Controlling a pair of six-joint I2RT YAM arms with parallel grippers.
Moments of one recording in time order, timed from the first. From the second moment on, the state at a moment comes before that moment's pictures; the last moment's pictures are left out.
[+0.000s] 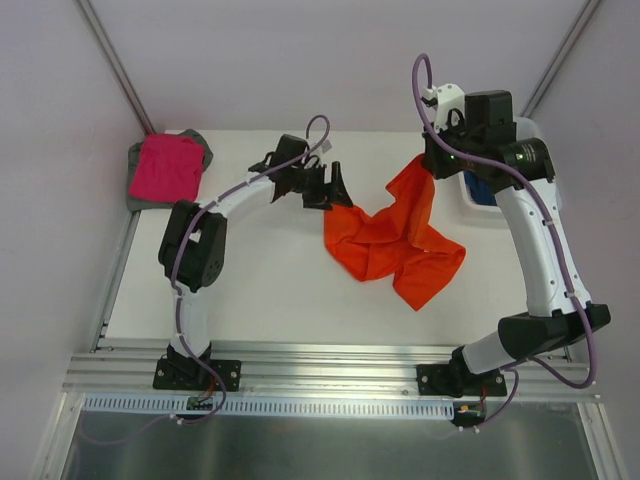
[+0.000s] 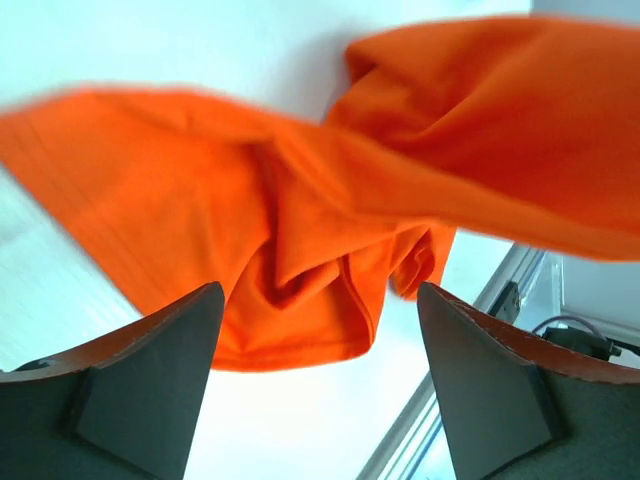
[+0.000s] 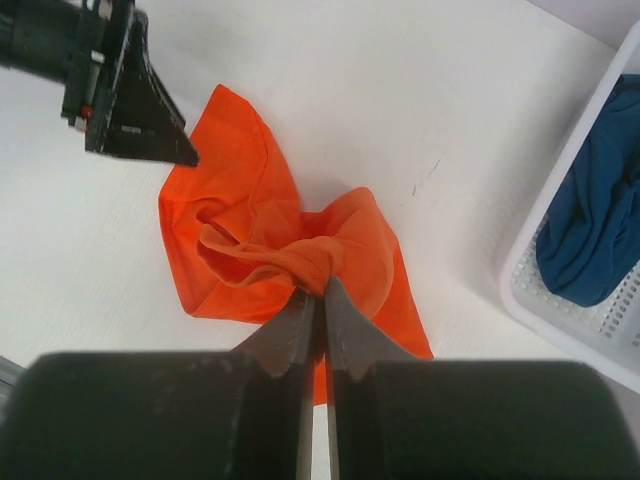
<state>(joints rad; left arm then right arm) -0.46 2.03 1.56 -0.29 0.63 -0.52 0.29 1.49 1.91 -1.06 -0.14 -0.18</state>
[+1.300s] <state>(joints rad) -0.34 2.40 1.88 -0.31 0.63 -0.41 0.29 1.52 1.86 -1.05 -0.14 -0.17</state>
